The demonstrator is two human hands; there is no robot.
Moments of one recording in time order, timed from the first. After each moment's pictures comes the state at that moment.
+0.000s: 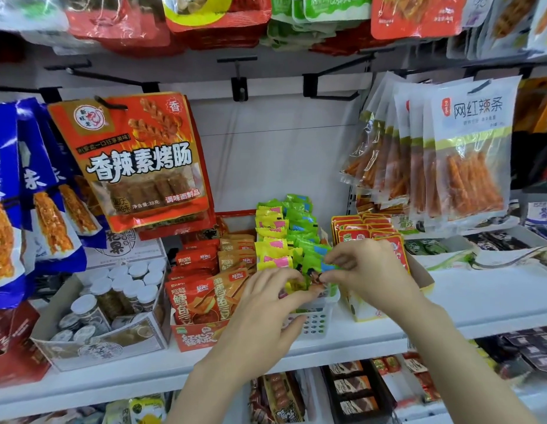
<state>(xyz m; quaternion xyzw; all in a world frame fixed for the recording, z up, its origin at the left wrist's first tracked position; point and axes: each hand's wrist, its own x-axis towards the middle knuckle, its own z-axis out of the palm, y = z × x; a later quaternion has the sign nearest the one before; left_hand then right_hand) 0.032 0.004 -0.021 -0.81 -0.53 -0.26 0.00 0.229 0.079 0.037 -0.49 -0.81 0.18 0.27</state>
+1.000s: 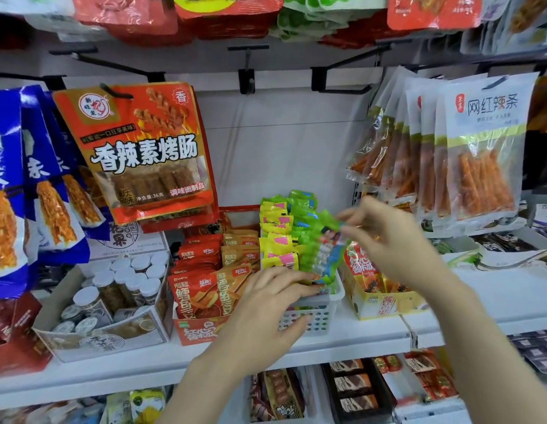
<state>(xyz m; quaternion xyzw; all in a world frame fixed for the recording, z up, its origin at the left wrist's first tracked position) 0.029 -0.001 -0.013 -0.81 -0.51 -0.30 -0.04 0.236 0.095 0.060 -0.40 -0.80 0.21 0.40</state>
